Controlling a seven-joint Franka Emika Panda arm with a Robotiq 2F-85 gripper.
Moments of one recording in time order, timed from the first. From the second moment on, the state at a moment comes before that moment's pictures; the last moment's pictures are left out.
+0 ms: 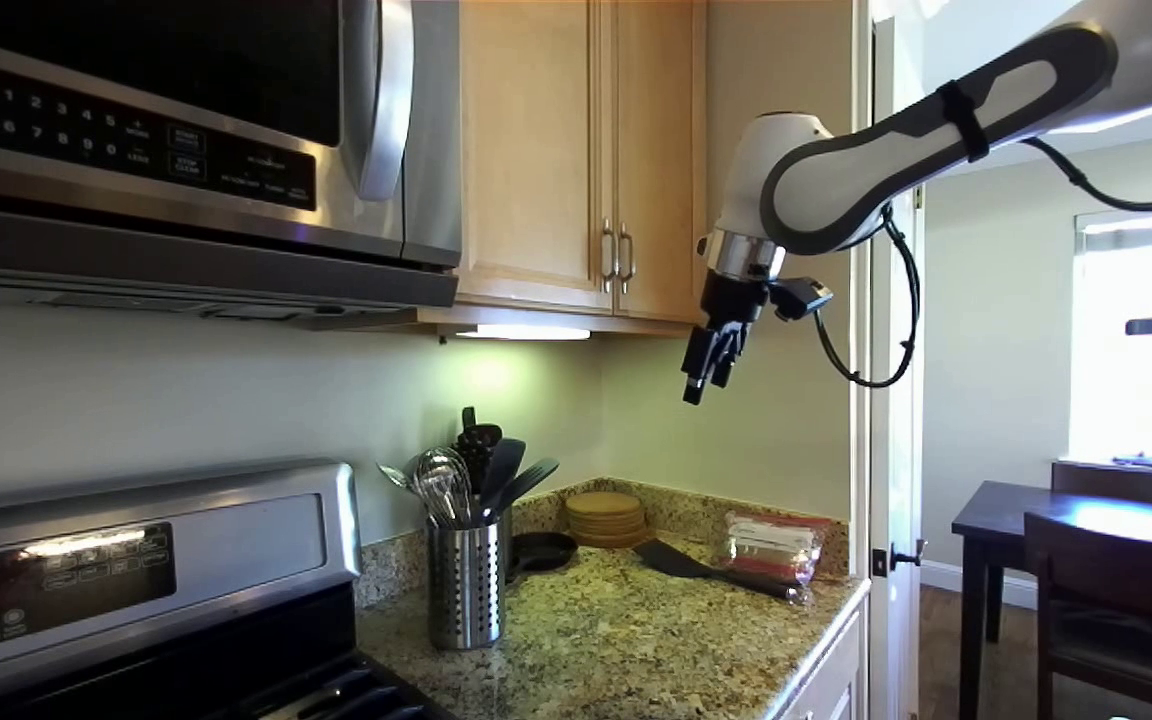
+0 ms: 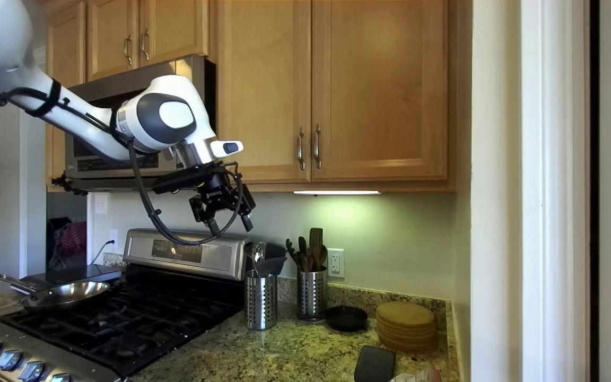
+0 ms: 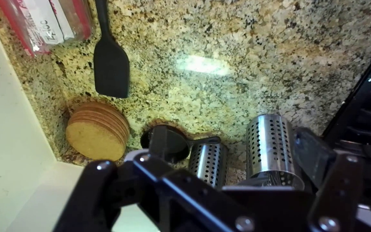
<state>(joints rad) -0.03 -0.34 0.01 -2.24 -0.18 2.30 -0.05</state>
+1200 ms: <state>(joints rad) -0.06 -0.09 0.01 -1.80 -0.19 2.46 0.13</state>
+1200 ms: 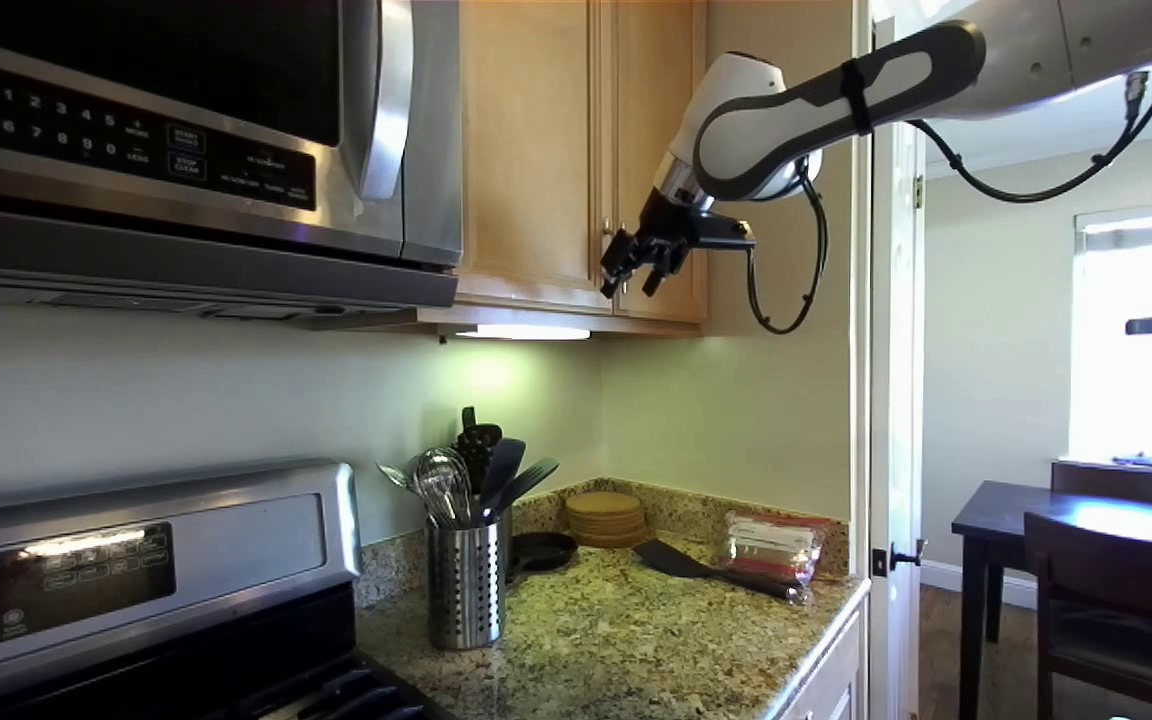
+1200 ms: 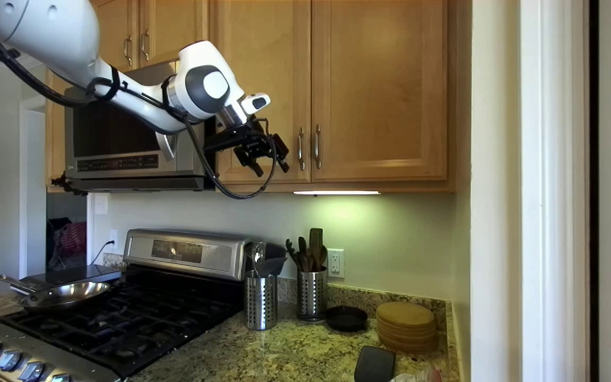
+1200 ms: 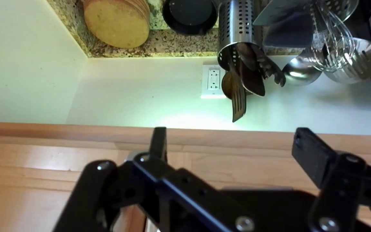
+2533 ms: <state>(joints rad) -0.06 0.03 -0.05 -1.56 -0.01 2.46 -0.07</state>
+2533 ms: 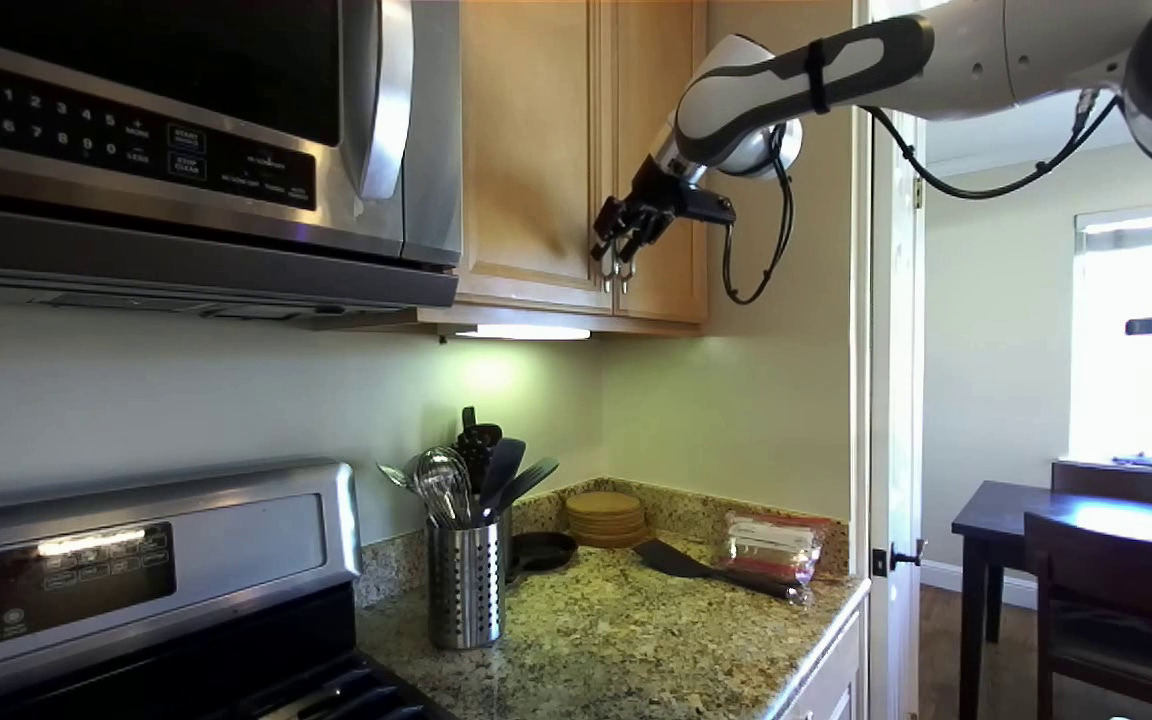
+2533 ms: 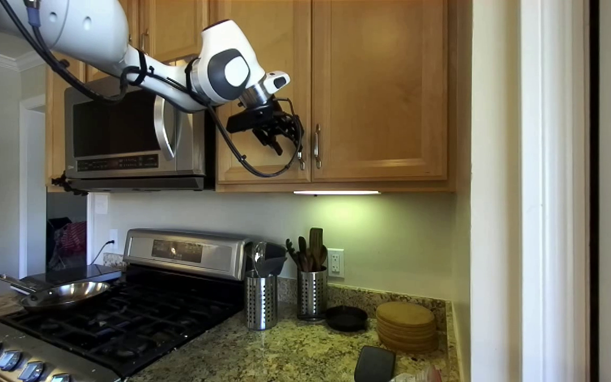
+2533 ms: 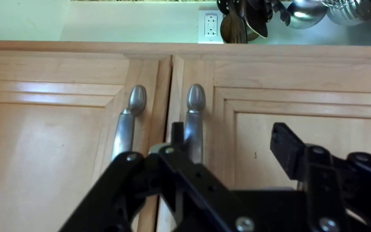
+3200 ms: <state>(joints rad) -0.08 0.07 -0.07 -1.52 0.02 2.46 -0.12</state>
